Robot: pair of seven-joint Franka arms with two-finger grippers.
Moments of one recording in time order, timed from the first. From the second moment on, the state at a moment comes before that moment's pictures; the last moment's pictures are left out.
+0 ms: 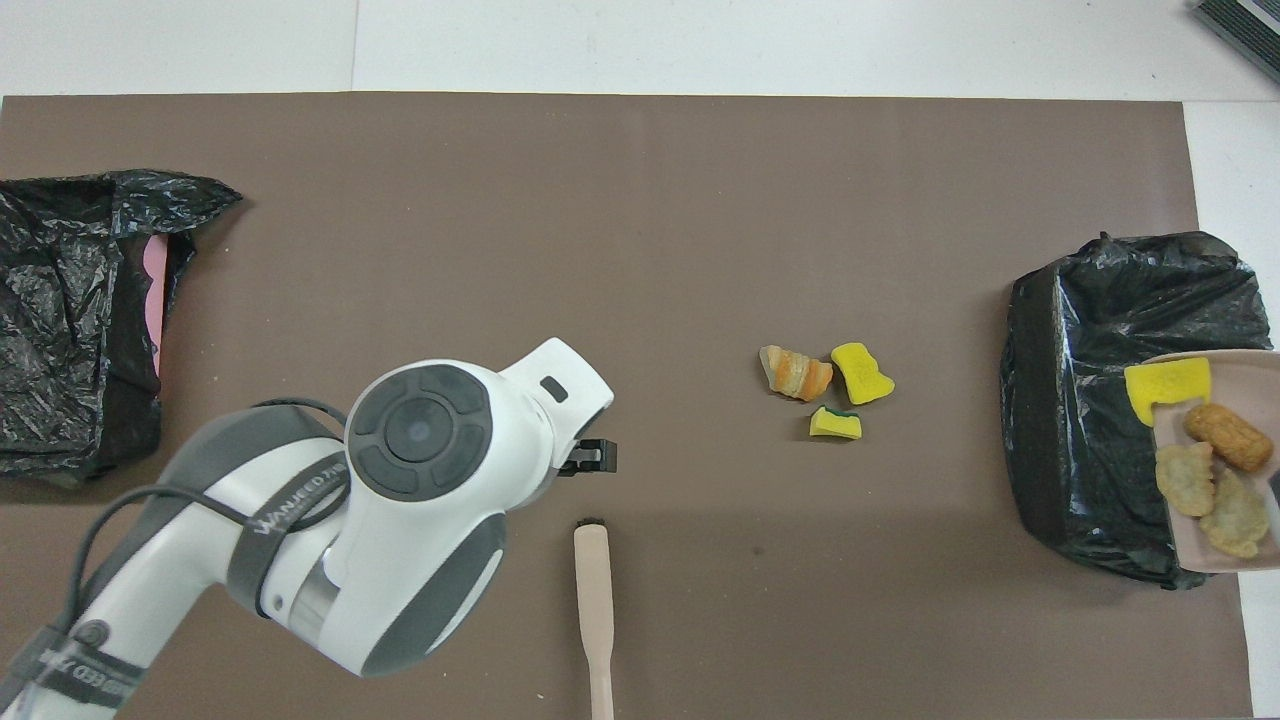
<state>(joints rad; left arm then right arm) -0.37 -0.01 -0.26 -1.96 -0.07 1.97 -0.52 -0.46 -0.10 0.15 -2.04 -0.87 1.90 -1.54</state>
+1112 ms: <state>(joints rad) -0.02 -0.02 -0.24 -1.49 0.00 1.44 -0.08 -0.41 -0.29 0.15 -2.04 -0.92 1.73 -1.54</state>
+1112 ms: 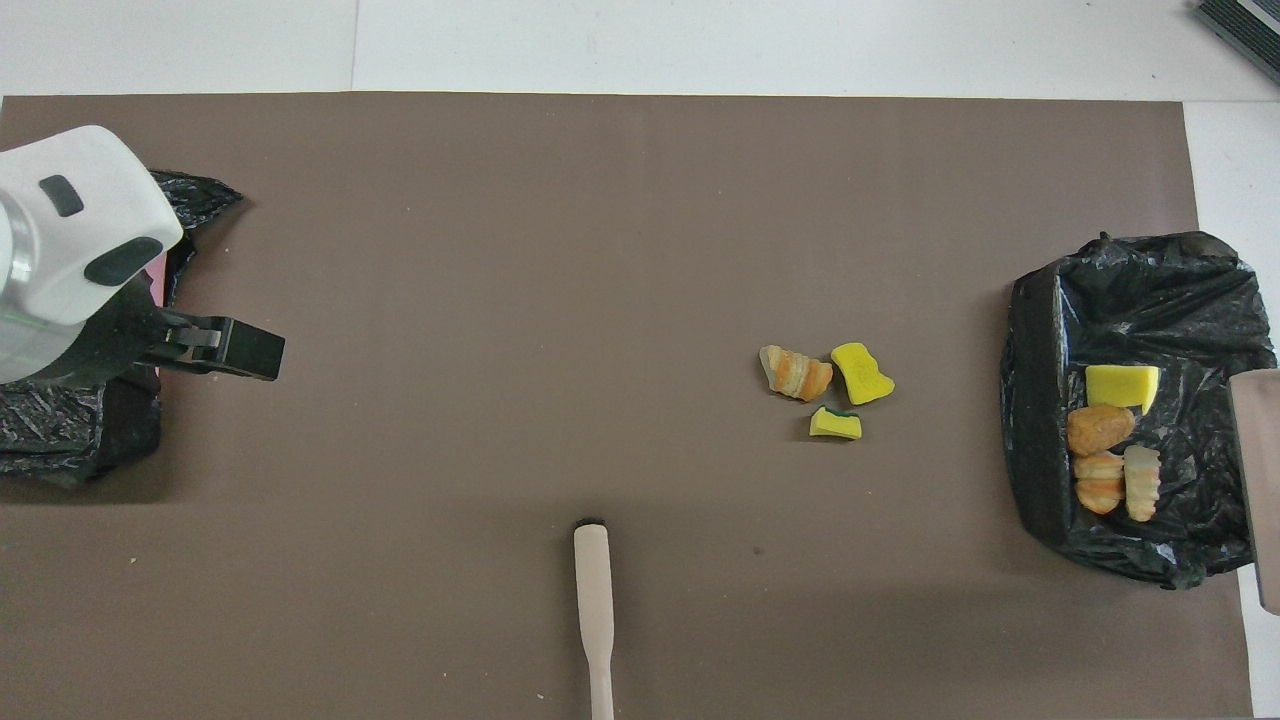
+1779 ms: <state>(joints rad) 0.01 -0.02 -0.24 -1.48 0.00 1.41 -0.07 -0.19 -0.32 0.25 -2.02 -0.41 1.53 -0.75</state>
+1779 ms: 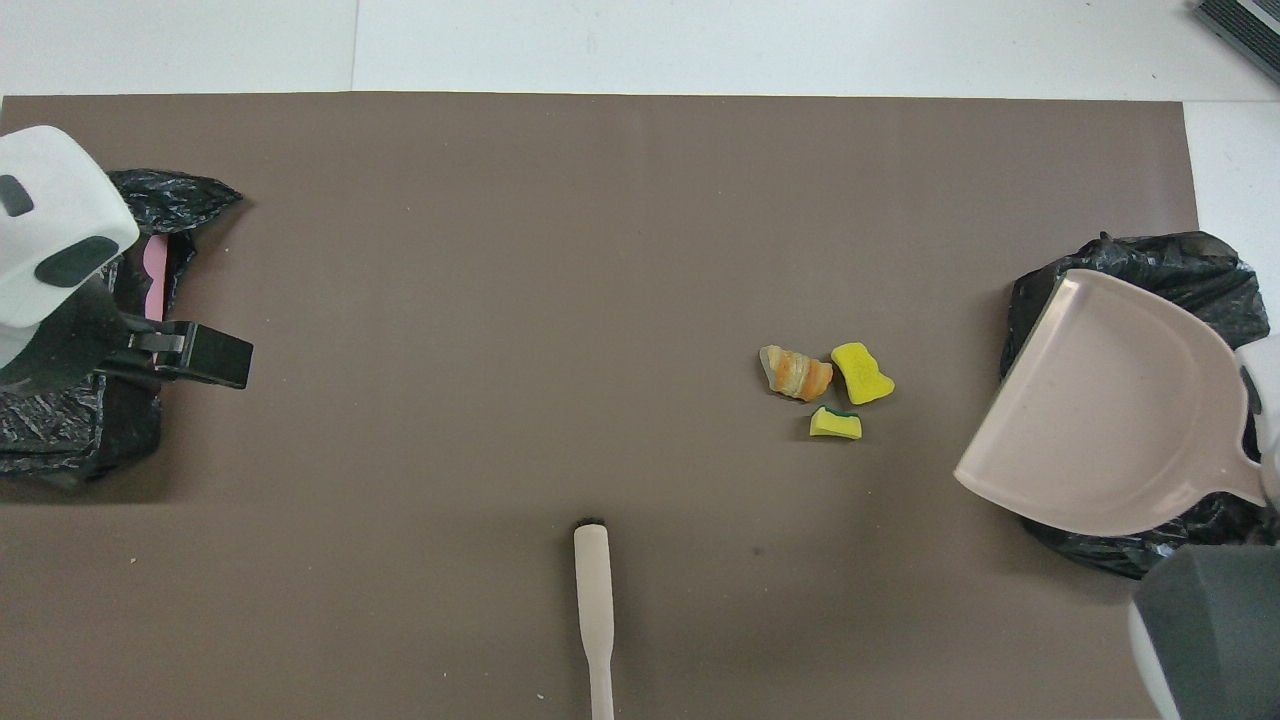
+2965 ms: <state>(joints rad) -0.13 -0.02 -0.05 -1.43 0.00 1.37 -0.06 0.33 0.35 0.29 -1.60 0.04 1.86 0.60</state>
